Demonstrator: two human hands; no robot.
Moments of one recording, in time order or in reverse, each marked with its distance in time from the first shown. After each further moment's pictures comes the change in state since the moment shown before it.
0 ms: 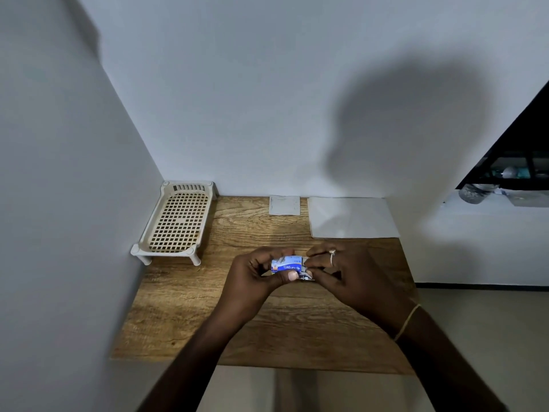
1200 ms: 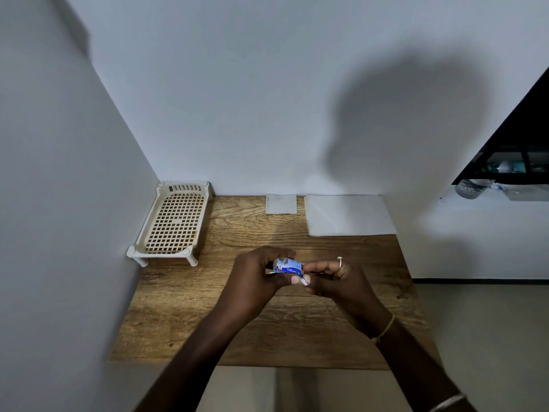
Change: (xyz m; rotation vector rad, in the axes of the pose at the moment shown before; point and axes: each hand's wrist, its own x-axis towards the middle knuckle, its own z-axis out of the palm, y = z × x) left_hand 0.006 0.000 0.003 0.385 -0.066 -0.006; right_hand -0.018 0.041 0.062 1.108 0.110 0.415
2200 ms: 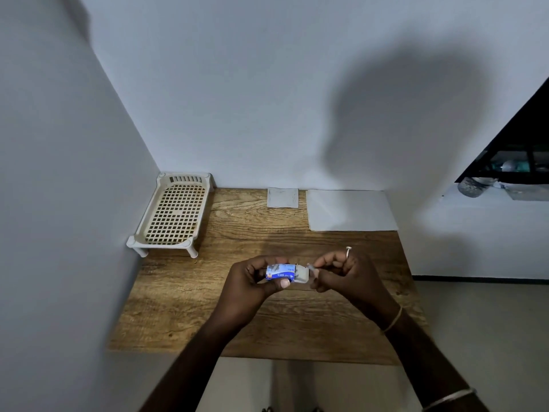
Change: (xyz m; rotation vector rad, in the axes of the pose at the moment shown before) left_hand -0.024 -0.034 0.010 -0.459 0.029 -0.146; right_hand -0.001 -0.010 -0.011 -0.300 -0.016 -0.091
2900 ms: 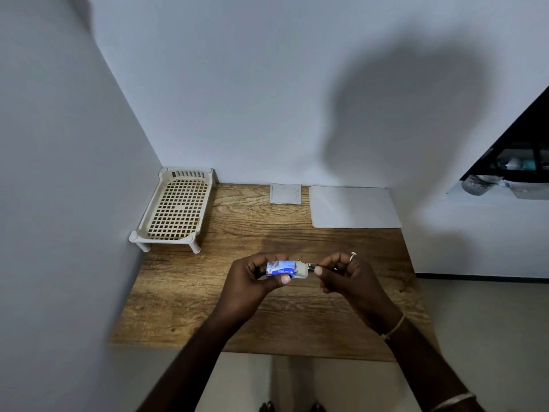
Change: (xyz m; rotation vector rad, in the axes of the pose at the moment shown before) left_hand 0.003 -0.014 -0.007 0.025 0.011 0.021; right_hand -0.005 0.020 0.005 0.147 0.060 0.124
